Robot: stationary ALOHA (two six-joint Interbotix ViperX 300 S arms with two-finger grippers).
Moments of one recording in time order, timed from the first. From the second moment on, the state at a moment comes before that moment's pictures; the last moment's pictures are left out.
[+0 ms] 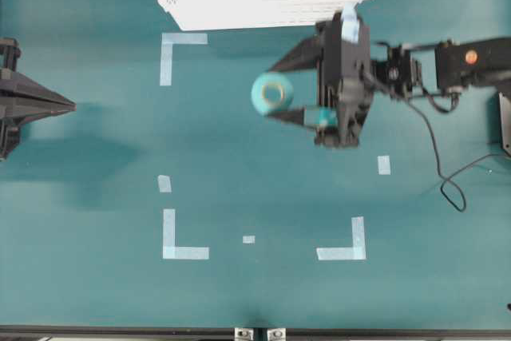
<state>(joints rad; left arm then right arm) -0.02 -1.37 1.58 -0.03 -0.01 -0.01 -0.05 -0.13 0.70 -0.11 -0.09 0.28</state>
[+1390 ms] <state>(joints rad) -0.02 -1.37 1.58 -0.03 -0.01 -0.01 -0.46 -0.15 0.70 -0.17 -0.11 0.28</state>
